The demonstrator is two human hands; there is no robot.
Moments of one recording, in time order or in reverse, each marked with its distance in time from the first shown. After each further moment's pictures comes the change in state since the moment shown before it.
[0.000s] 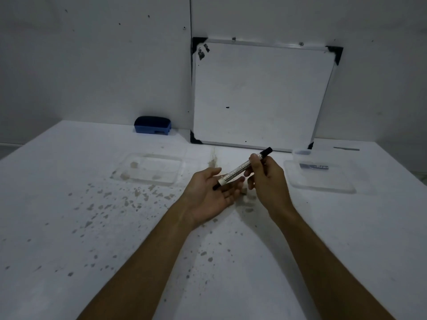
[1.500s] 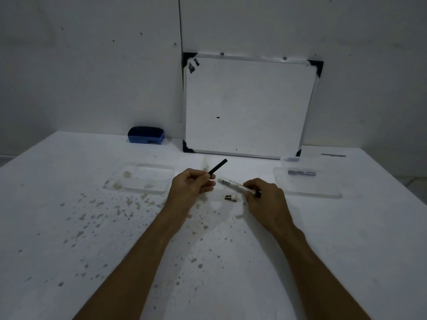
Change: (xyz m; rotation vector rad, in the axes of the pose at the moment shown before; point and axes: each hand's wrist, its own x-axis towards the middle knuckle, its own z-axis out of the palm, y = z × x) left_hand -0.004 0.006 -0.011 0.570 0.297 0.618; right_hand -0.008 0.031 -0.035 -0.566 -0.080 -0.149
